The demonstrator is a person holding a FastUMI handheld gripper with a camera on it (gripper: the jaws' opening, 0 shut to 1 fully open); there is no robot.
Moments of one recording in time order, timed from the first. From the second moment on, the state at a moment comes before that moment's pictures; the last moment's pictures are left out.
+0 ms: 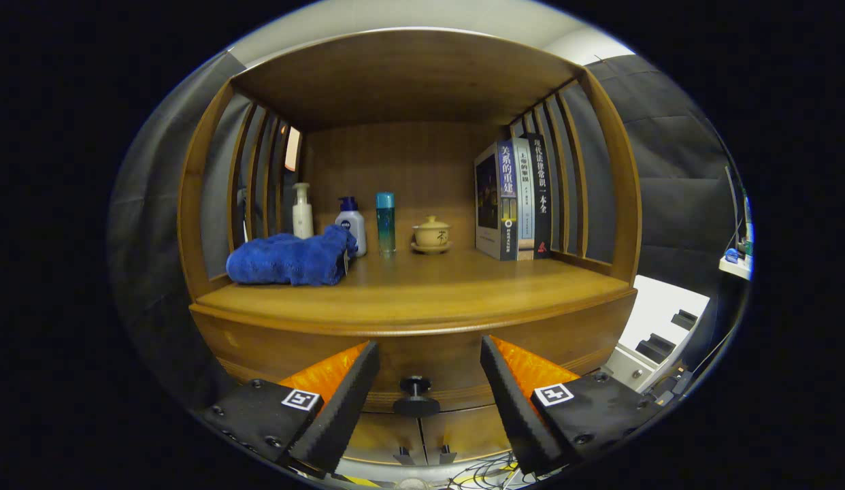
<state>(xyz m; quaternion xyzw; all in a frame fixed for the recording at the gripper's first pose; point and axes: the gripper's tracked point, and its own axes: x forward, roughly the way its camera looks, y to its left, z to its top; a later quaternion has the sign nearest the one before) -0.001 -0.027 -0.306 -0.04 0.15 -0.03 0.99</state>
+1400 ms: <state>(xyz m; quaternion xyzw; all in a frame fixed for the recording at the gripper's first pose) -0.029 -0.013 -0.358 -0.05 0.20 -0.01 0.98</state>
